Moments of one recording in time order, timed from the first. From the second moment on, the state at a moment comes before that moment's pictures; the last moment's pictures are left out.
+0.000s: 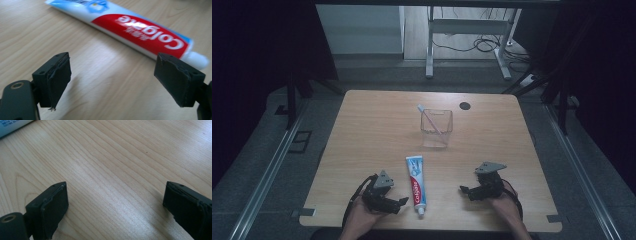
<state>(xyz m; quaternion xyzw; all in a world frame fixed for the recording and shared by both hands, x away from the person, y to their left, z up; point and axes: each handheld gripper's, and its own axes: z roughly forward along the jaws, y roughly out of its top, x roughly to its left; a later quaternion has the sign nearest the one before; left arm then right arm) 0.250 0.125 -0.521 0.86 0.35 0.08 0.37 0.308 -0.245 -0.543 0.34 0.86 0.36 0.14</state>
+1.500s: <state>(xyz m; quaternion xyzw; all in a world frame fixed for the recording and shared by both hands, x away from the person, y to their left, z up) 0.271 0.096 -0.508 0.86 0.36 0.10 0.34 0.308 -0.245 -0.543 0.35 0.86 0.36 0.14</state>
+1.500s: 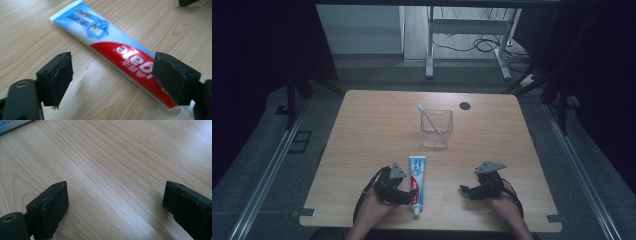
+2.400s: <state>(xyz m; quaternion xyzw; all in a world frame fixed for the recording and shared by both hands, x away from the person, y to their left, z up) 0.278 0.100 -0.518 0.87 0.38 0.12 0.30 0.308 -0.245 -0.543 0.35 0.86 0.36 0.14</state>
